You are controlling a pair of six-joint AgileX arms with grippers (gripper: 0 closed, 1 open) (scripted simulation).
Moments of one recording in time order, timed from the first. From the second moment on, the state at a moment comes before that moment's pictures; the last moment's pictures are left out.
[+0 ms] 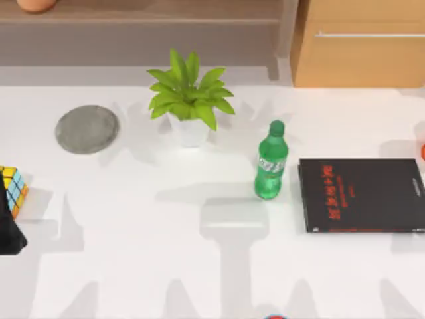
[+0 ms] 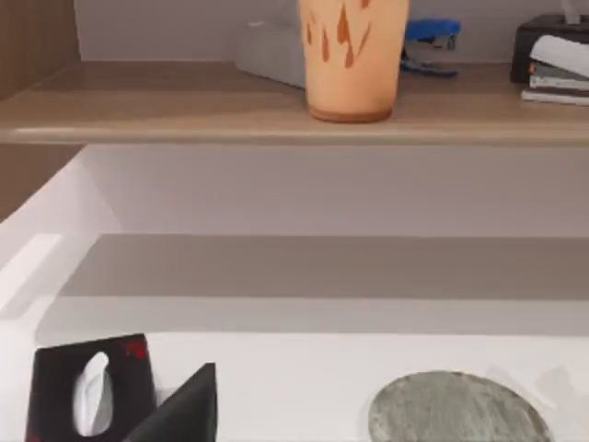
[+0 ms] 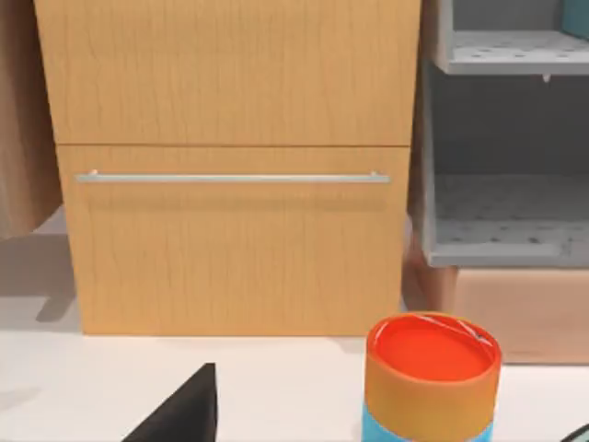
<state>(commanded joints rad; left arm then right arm) 0.00 0.00 0.00 0.00 0.00 0.00 0.00 0.00 0.00 0.00 0.00 0.00</state>
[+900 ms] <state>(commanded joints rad) 0.00 0.76 0.40 0.36 0.02 0.00 0.00 0.00 0.00 0.00 0.00 0.00</state>
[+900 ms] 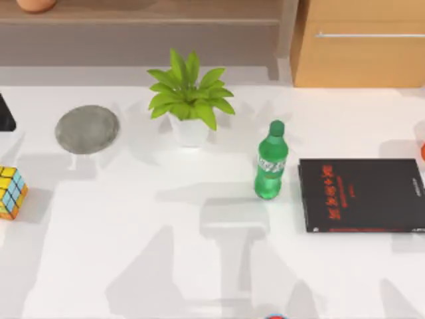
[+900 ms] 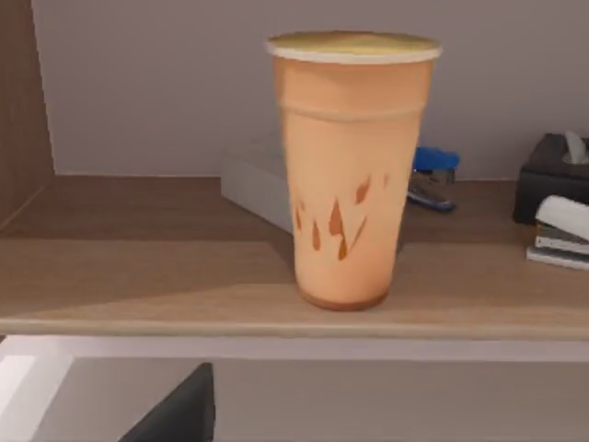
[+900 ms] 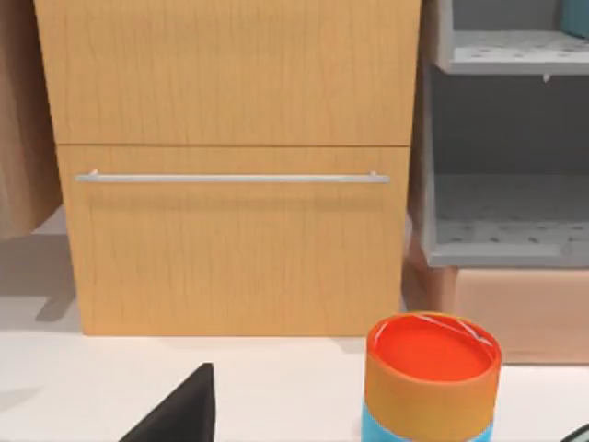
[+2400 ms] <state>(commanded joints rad) -0.01 1.82 0.98 0.84 0.04 0.00 0.00 0.00 0.00 0.00 0.00 0.00</state>
